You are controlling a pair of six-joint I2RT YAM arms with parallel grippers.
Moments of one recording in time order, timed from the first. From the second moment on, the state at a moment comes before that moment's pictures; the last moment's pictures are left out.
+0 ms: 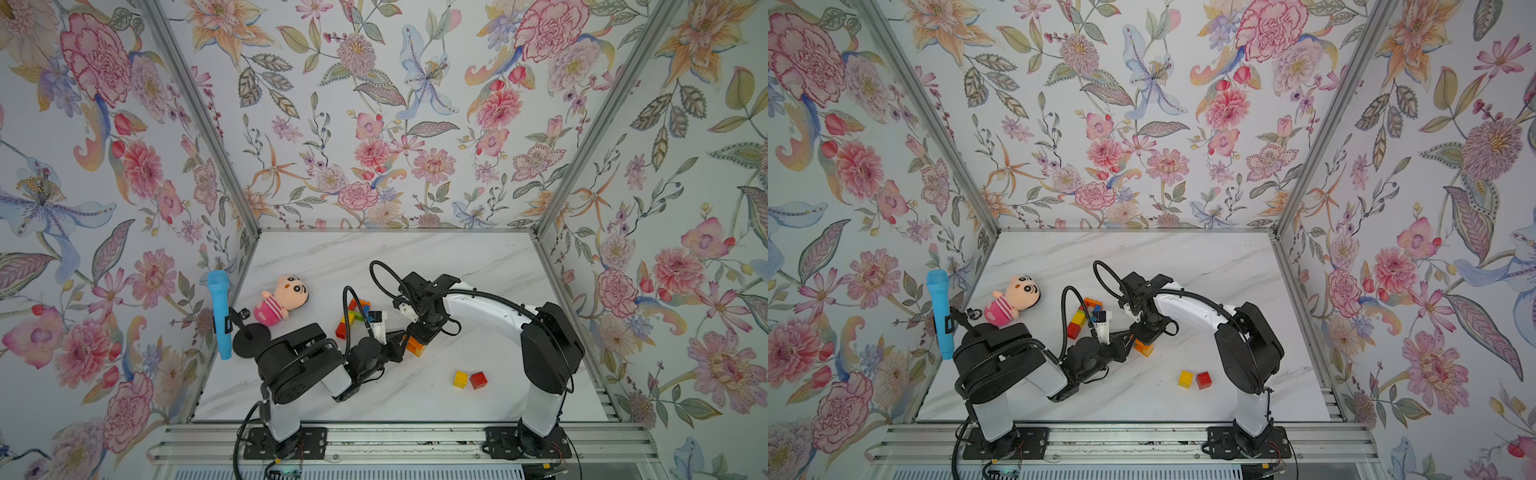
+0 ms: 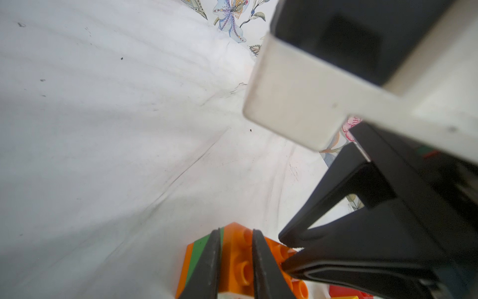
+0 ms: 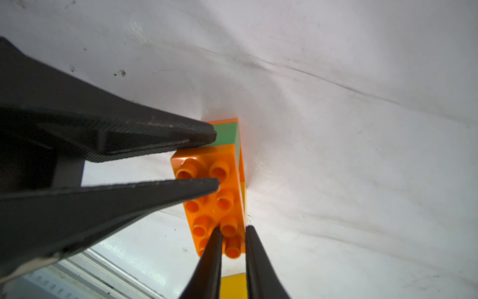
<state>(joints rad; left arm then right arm) -0.92 1.85 0.37 1.22 -0.12 -0.79 0.80 1.86 1.42 -1.04 -0.05 -0.04</state>
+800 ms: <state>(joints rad) -0.91 1.73 0.42 0.97 -0.11 -0.74 0.79 1.85 1.41 -1.00 -0.05 -0.04</state>
